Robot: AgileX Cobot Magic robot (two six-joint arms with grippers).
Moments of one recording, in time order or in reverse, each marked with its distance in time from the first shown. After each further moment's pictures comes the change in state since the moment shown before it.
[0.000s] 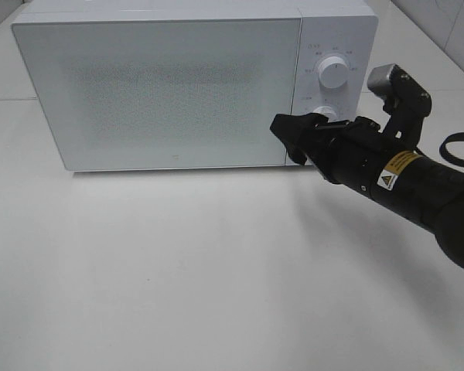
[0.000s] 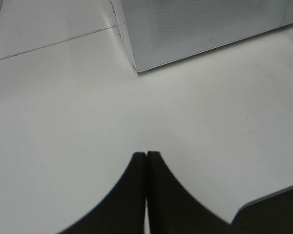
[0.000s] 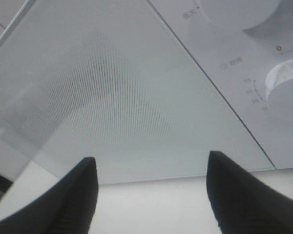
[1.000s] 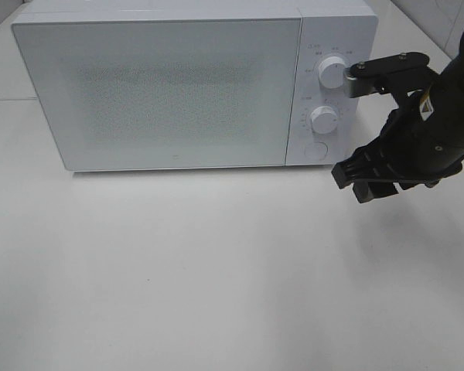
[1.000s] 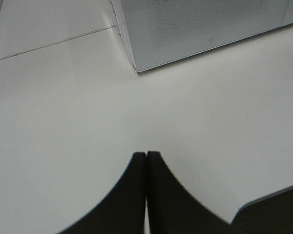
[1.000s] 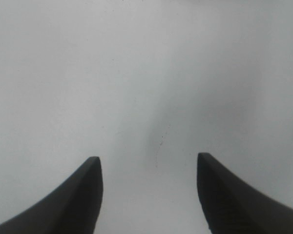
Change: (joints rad) left arm 0.000 0.000 0.000 0.000 0.000 0.000; right arm -0.020 -0.270 -0.405 -0.033 1.687 -0.394
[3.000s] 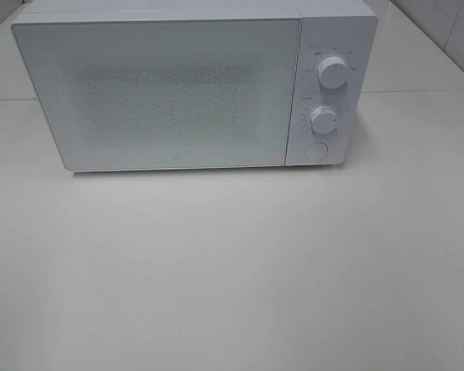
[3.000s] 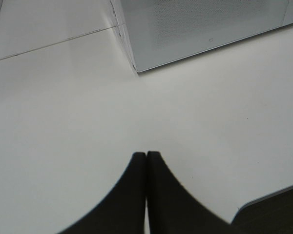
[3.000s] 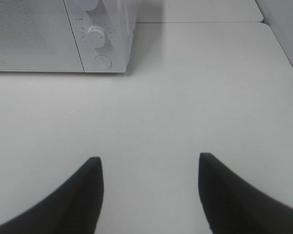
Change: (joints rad) left arm 0.000 0.000 0.000 0.000 0.000 0.000; right arm -0.377 -1.530 0.390 0.243 0.400 -0.289
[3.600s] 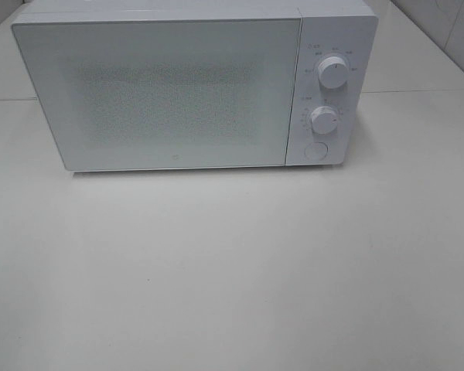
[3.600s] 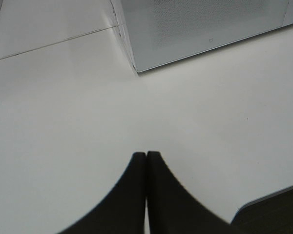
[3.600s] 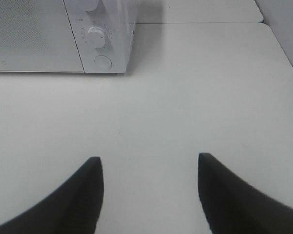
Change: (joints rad) left arm 0.000 0.000 0.000 0.000 0.000 -0.003; right arm 0.000 -0.007 0.000 0.000 0.001 0.004
